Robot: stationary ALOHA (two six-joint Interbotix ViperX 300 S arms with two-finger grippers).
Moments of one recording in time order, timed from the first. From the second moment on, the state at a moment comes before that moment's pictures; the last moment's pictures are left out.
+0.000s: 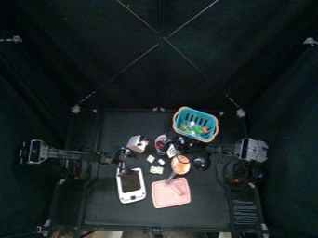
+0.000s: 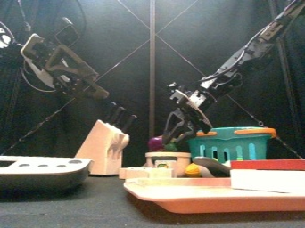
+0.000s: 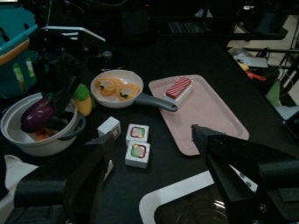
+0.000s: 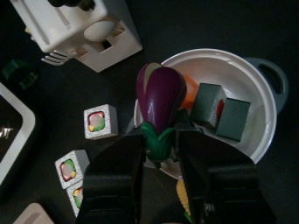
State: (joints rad) left arm 0.16 -0.40 1.14 0.51 -0.53 -0.40; right arm -0.32 0.06 0.66 -1.04 0.01 1.53
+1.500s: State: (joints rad) left arm 0.16 -0.40 1.15 0.51 -0.53 -0.40; right arm -0.32 0.02 0.64 -1.04 0.06 1.53
